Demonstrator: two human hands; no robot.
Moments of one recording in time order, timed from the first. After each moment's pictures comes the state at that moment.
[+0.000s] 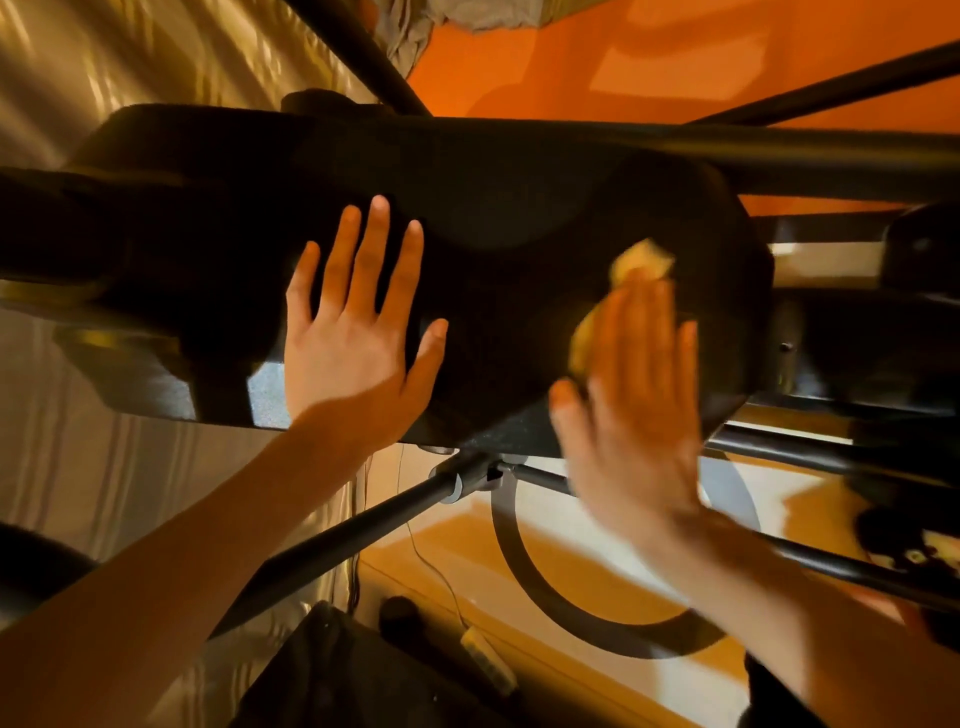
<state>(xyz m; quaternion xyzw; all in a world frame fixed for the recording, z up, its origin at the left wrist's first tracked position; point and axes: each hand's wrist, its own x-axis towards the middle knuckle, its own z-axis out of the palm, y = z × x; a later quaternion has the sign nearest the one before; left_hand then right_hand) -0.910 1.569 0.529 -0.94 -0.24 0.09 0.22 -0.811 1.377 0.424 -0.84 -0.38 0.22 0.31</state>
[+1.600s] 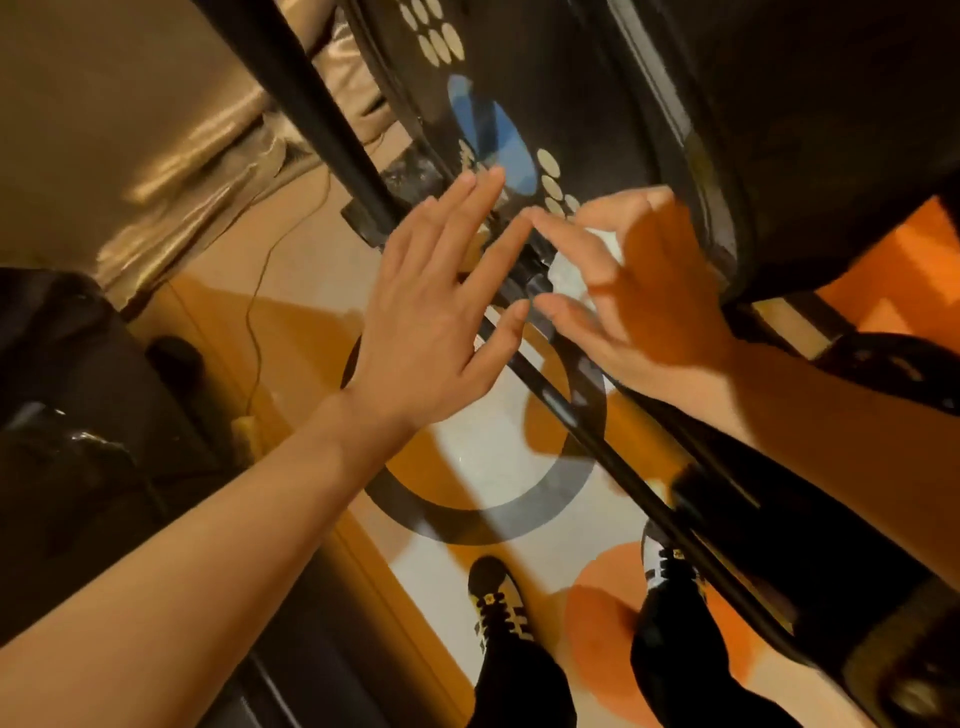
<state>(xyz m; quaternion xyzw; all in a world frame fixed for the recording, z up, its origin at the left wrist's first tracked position) -1.067 1.326 0.394 -0.88 -0.43 -0.17 -0.02 -0.858 1.325 0.363 -0.44 -0.83 -0.02 0.34</state>
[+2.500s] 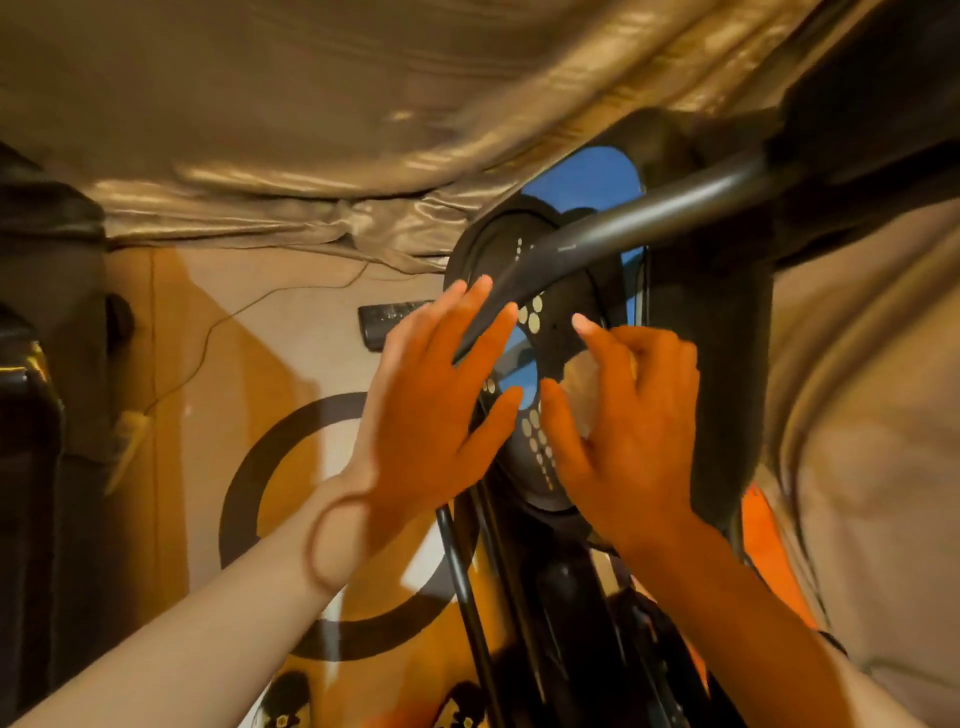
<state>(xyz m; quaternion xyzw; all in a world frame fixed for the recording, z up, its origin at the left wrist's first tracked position) -1.156 1.327 0.549 -0.68 -0.59 -0.44 -0.06 -0.986 1.352 0.613 -0.48 -0.84 -0.04 0.27</state>
